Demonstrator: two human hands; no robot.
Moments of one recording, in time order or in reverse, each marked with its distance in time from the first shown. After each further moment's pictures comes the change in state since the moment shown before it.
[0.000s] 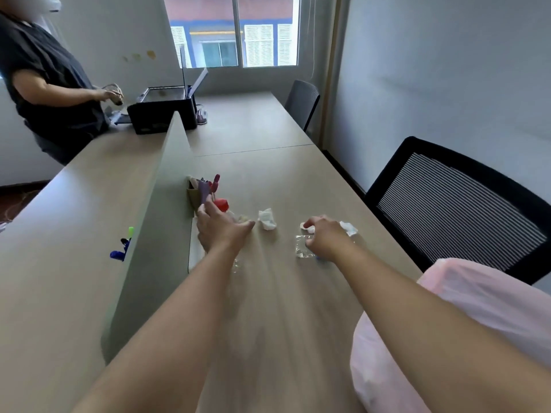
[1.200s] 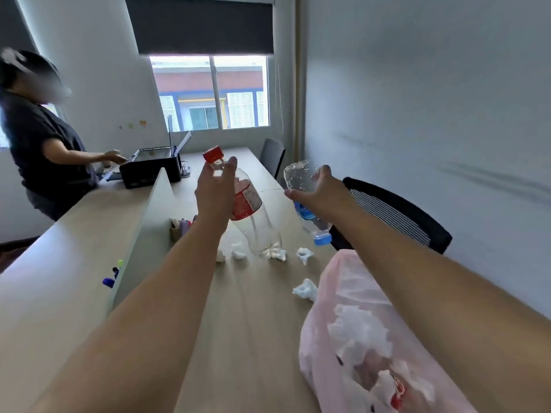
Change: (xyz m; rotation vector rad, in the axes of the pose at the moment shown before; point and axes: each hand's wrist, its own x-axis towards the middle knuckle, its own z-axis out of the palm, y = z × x) left_hand -0.087 0.152 -0.090 -0.738 -0.107 0.218; right_hand -0.113 -0.004 -0.167 0.313 0.404 -0.076
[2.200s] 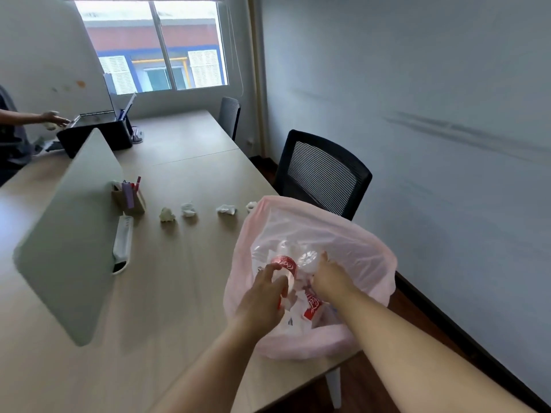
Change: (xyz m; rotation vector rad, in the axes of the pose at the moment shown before) left_hand -0.283 -0.154 0.085 0.984 -0.865 0.338; right_hand -0.191 0.232 0.010 -0.338 -0.333 0.427
